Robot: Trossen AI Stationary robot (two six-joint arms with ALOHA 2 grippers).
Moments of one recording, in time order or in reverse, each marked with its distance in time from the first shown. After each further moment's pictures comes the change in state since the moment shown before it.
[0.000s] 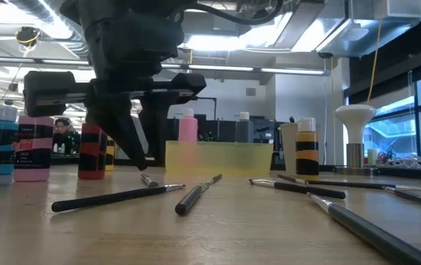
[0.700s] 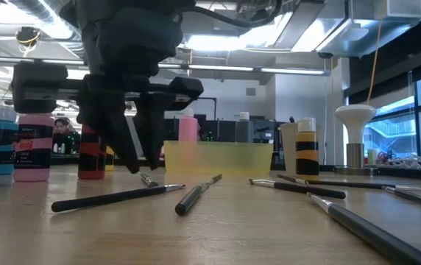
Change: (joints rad) left arm -0.003 0.001 -0.018 0.035 0.075 -0.048; right arm 0.000 0.000 0.000 -0.018 -0.004 -0.085
